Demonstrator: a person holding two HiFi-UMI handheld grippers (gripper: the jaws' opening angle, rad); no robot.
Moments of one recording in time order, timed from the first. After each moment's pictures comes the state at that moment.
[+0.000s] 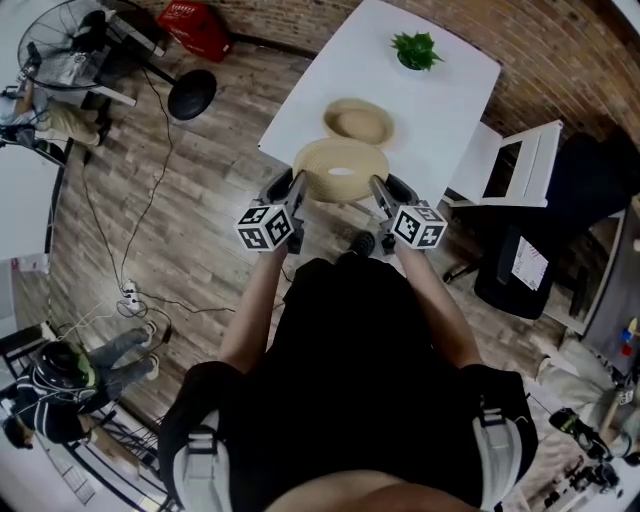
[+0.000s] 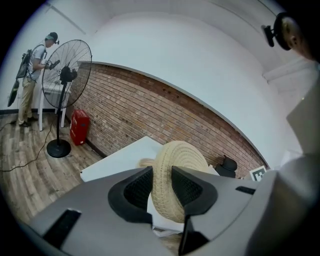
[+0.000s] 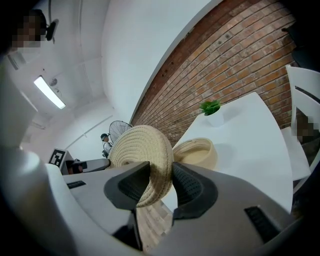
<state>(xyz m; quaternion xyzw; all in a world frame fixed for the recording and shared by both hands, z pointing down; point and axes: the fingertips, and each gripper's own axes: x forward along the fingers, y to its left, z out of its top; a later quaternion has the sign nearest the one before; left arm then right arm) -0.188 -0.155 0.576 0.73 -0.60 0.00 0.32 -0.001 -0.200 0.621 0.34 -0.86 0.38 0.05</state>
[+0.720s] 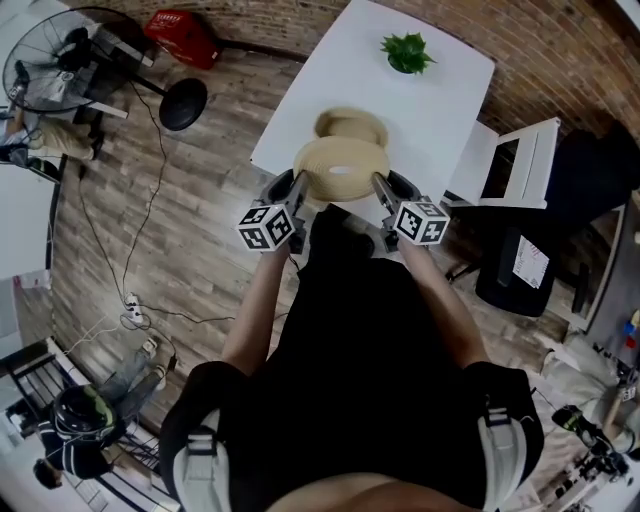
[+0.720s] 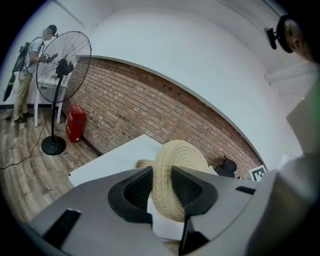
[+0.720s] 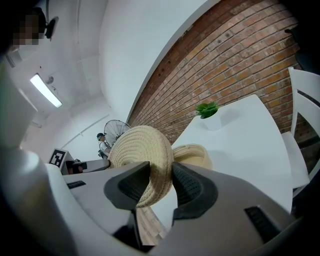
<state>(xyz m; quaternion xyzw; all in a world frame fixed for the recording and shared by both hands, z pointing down) -0.183 -0.206 0.594 0.74 -0.59 0.00 0.33 0.005 -0.249 0.632 0.35 -0.86 0.37 0.06</state>
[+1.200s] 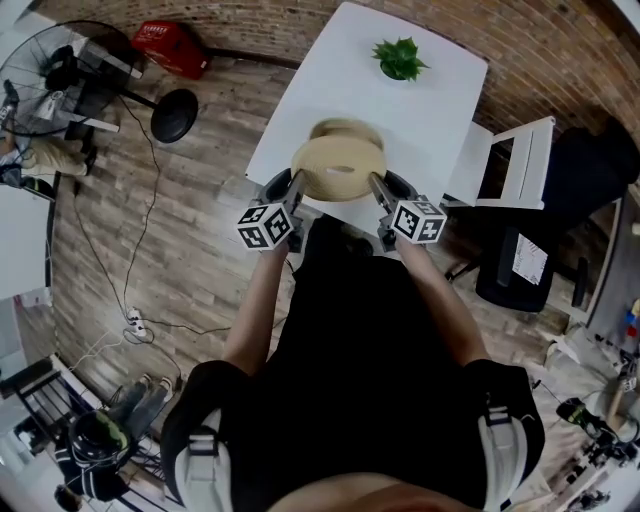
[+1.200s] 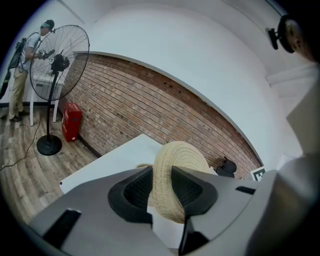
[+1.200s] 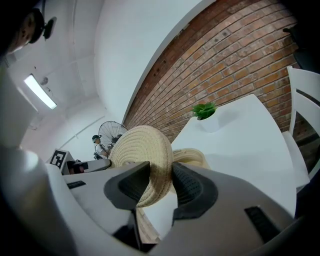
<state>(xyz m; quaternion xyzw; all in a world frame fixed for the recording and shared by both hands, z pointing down) -0.192 -0.252 0.602 0.75 -0.57 0.00 0.34 0.000 -0.284 0.639 0.37 -0.85 0.38 0.06</state>
